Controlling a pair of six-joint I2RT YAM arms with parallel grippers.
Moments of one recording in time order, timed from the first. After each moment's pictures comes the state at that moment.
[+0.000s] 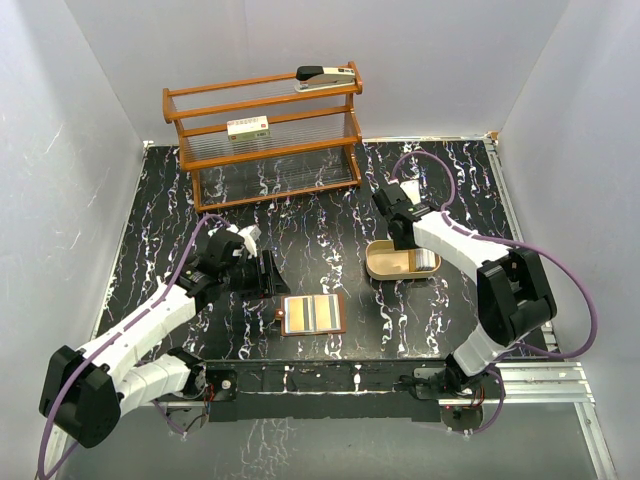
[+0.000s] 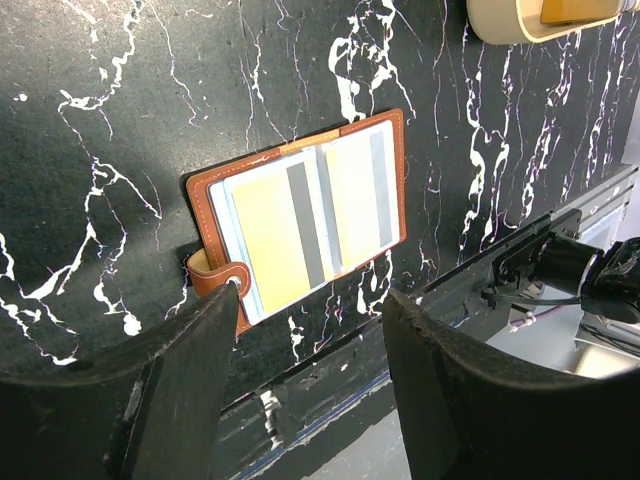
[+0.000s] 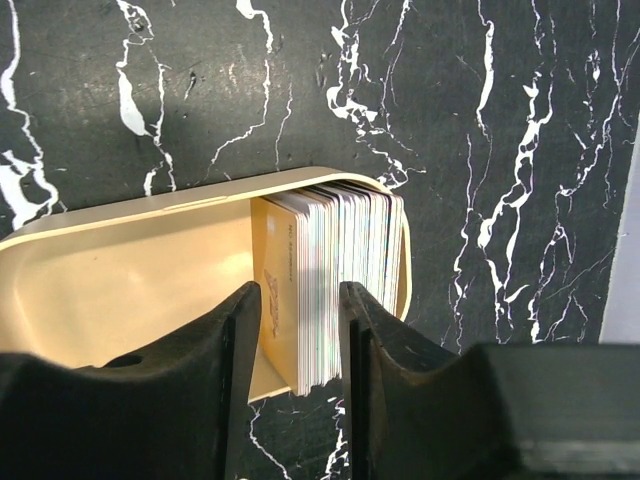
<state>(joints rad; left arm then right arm) -0.53 1.03 0.64 -0.46 0.32 -0.66 0.44 1.60 1.12 -0.68 0.55 0.31</state>
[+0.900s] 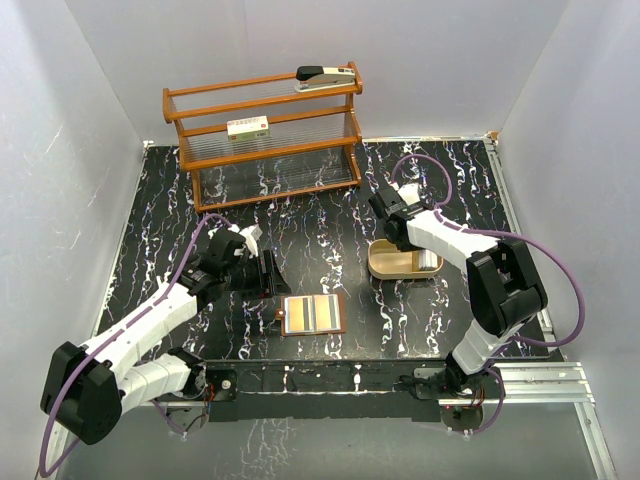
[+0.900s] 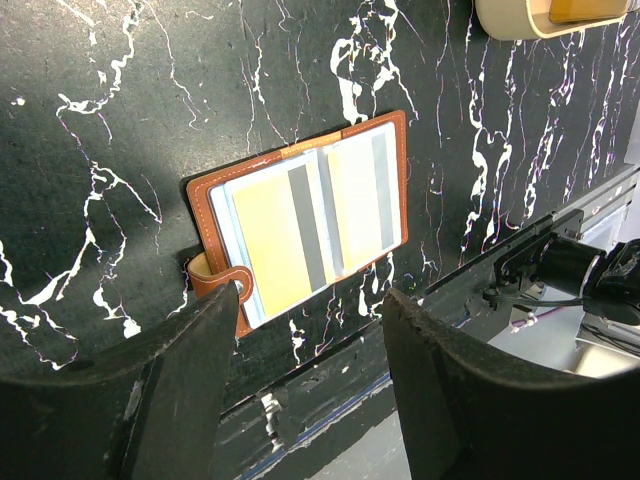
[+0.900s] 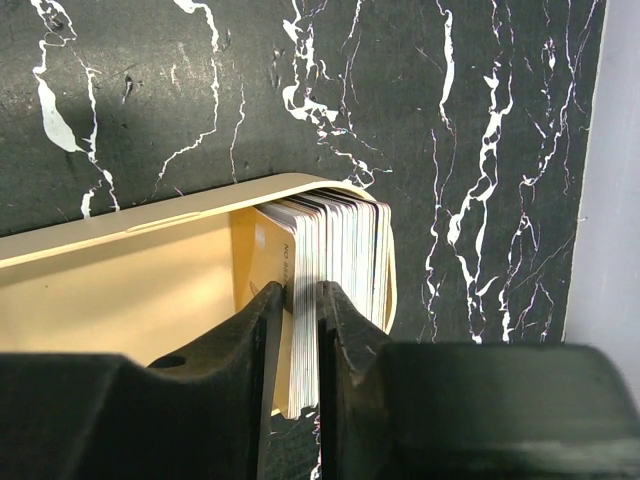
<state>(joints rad) -0.53 1.05 0.64 -0.45 0.32 -0.65 0.44 1.67 1.12 -0.69 0.66 0.33</state>
